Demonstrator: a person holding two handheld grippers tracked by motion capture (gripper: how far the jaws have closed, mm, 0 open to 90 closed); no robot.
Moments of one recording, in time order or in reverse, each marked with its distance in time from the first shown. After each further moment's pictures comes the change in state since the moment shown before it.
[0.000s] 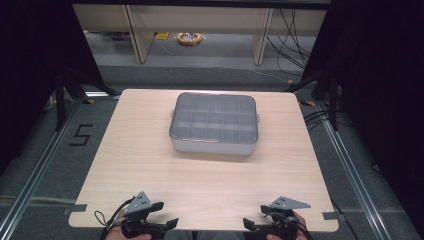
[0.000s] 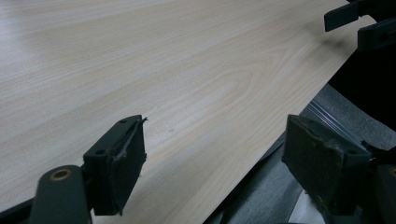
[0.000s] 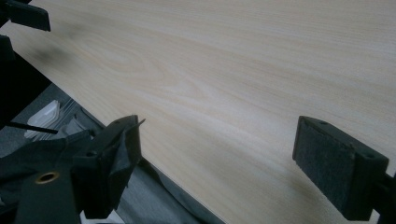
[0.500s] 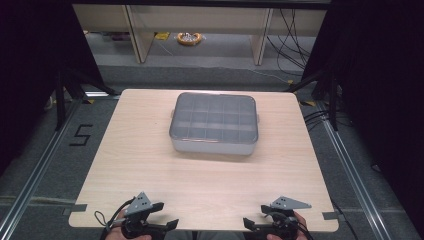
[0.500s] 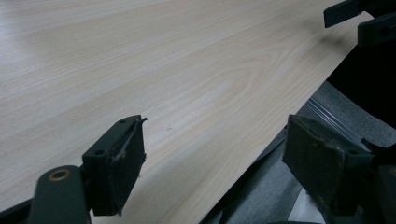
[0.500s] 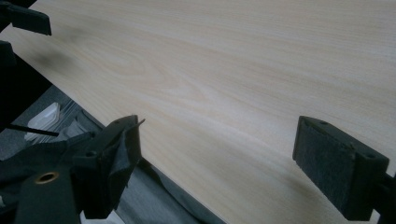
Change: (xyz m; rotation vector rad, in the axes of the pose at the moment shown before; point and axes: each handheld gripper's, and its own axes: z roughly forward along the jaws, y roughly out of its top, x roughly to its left) left arm -0.001 0.000 -0.001 0.008 0.000 0.026; right arm 0.004 0.000 -0.001 0.003 0.002 0.036
